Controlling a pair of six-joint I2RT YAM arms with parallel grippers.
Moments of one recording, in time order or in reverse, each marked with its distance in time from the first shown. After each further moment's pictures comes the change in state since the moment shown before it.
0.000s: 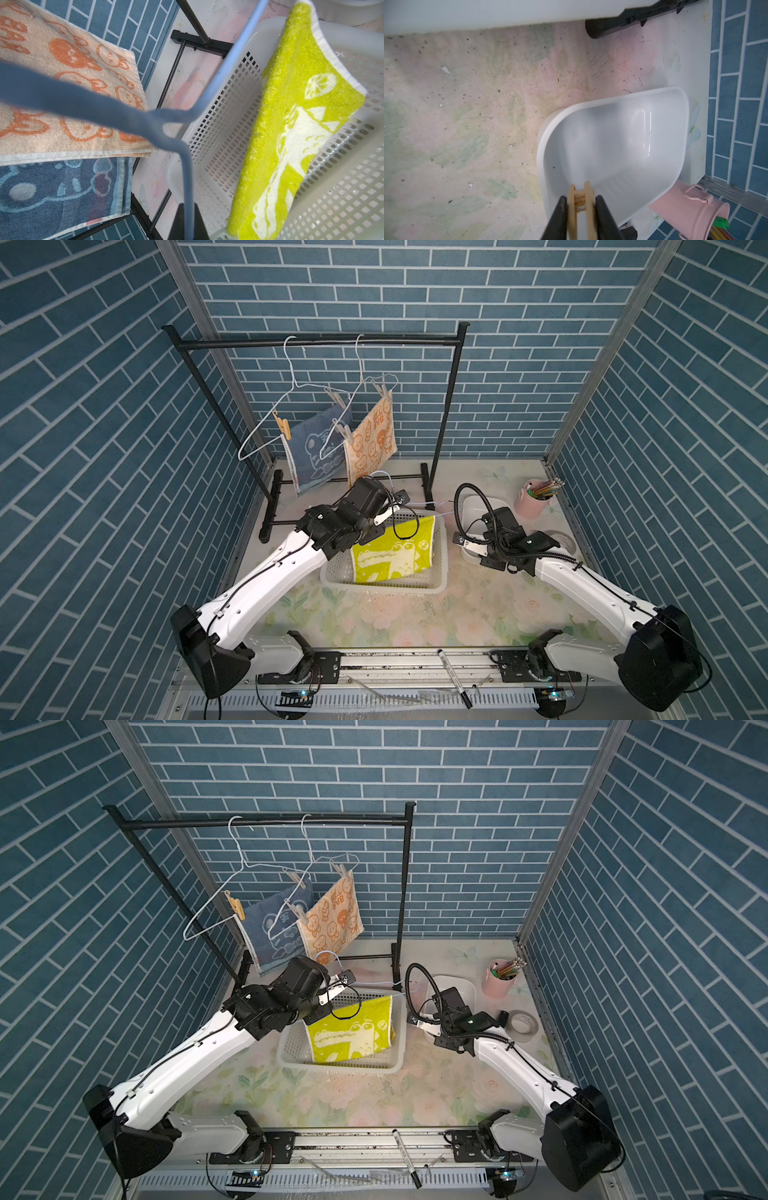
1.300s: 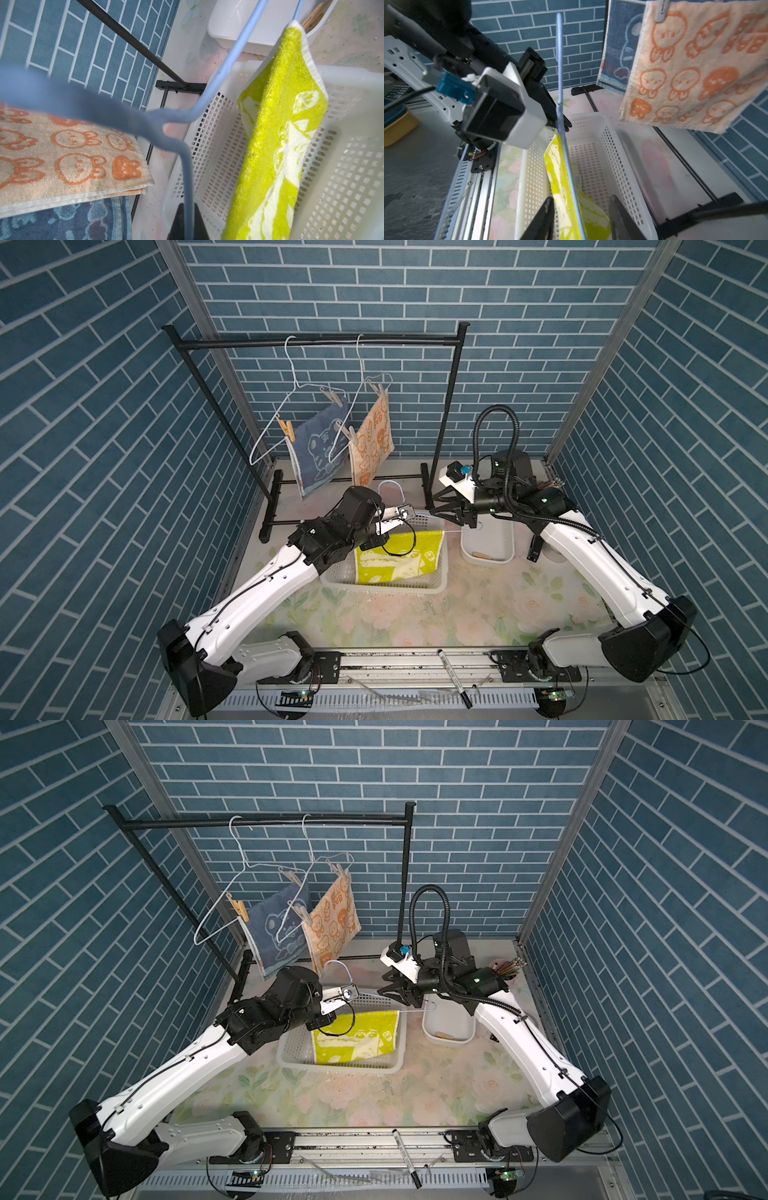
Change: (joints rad) left arm -0.001 -0.097 -0.153 0.208 0.190 0.200; right arm 0.024 0.169 0.567 0.025 -0.958 0.443
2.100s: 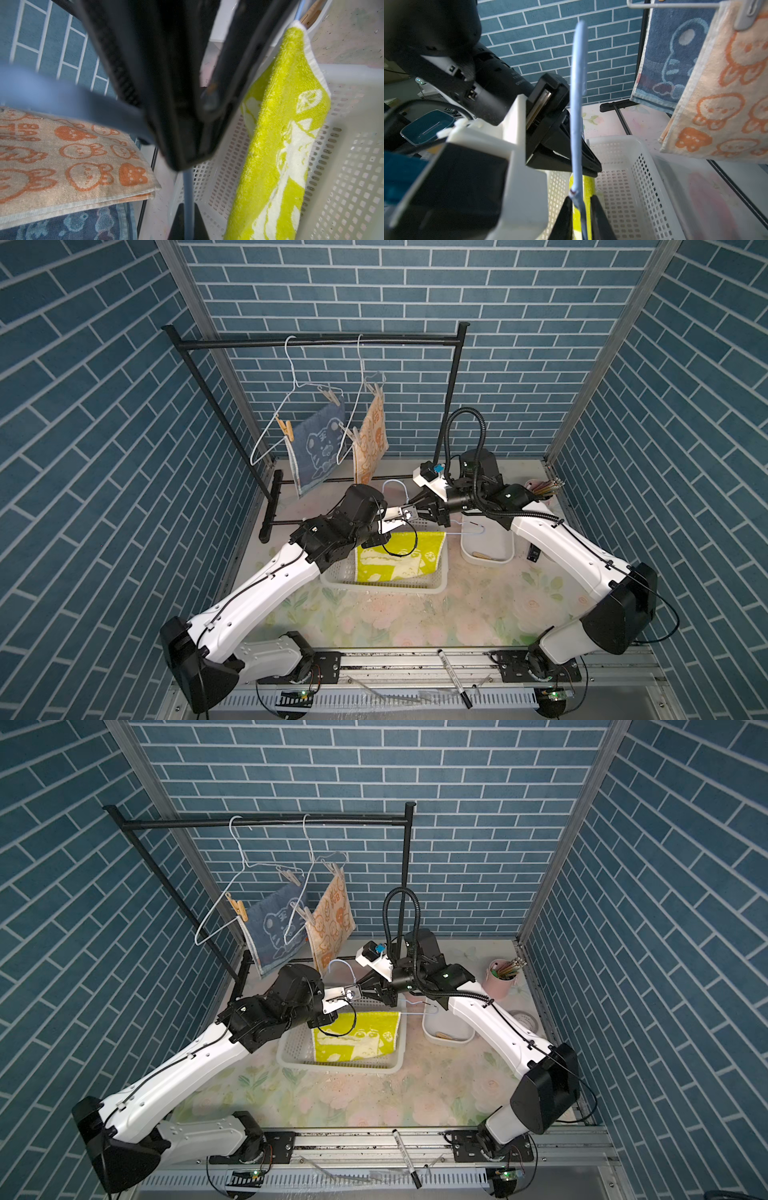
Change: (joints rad) left arm -0.010 0.013 0.027 0.000 0.000 0.050; right arm 0.091 0.140 0.022 0.200 -0.111 0.129
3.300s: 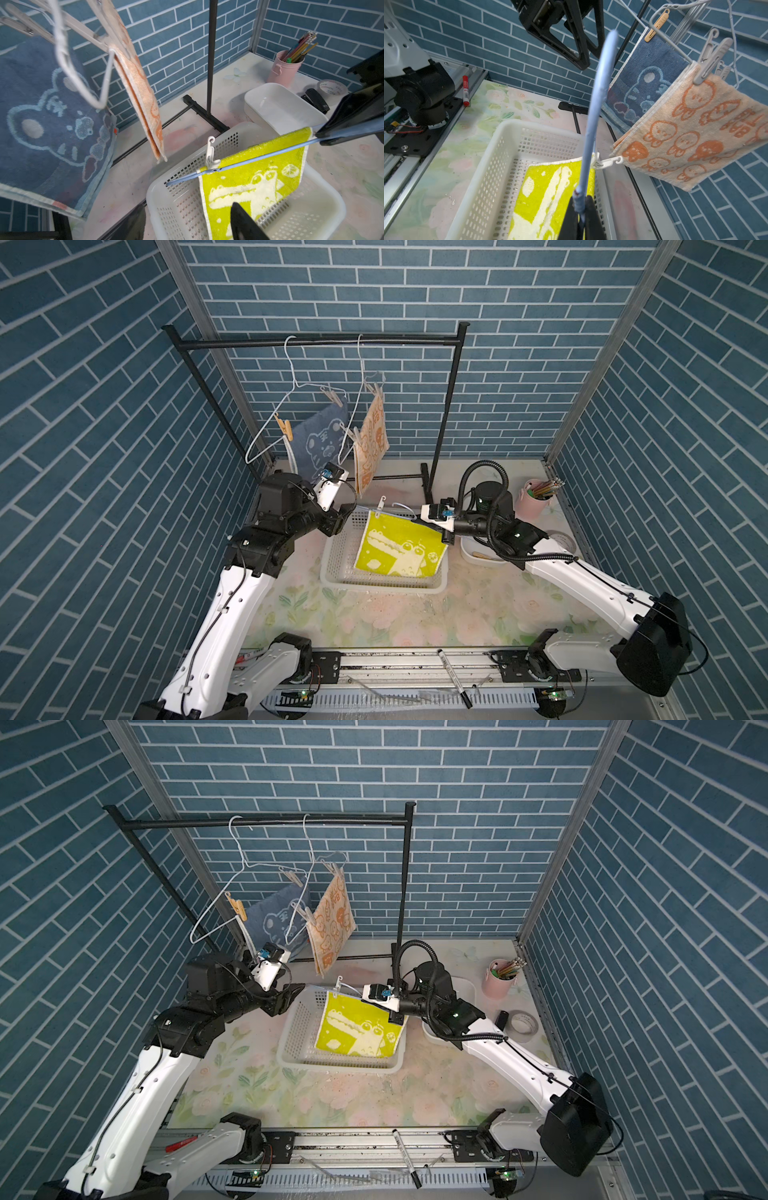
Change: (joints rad) left arm 0.496 -0.201 -0.014 -0.021 0.491 -0.463; right arm 0.058 -0.252 -0.432 0.390 0.290 -0.383
